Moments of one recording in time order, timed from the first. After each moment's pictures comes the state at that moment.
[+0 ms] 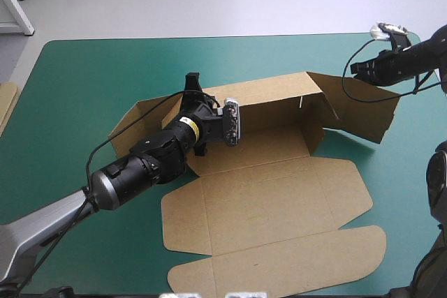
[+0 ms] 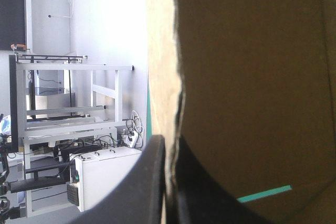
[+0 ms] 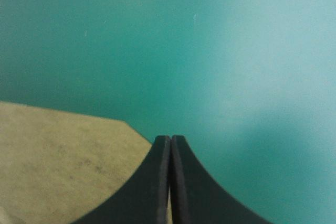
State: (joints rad) left arm -0.84 1.47 -1.15 1.00 0.50 0.20; right arm -0.24 1.95 -1.84 0.63 1.23 -0.50
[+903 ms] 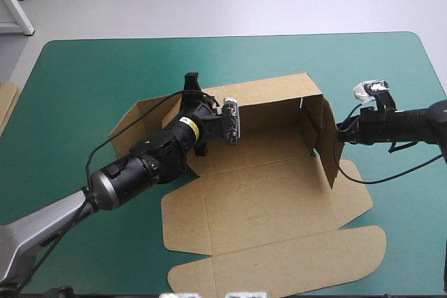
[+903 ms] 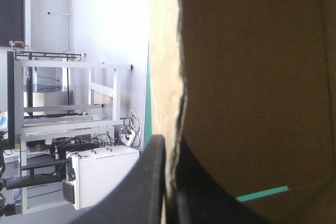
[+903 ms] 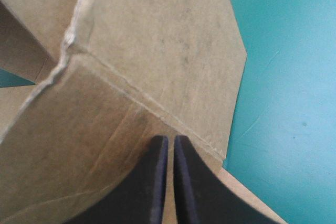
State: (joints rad) left arm -0.84 1.47 -1.15 1.00 0.51 0.18; right arm -0.24 1.53 -1.06 0.97 1.06 -1.11
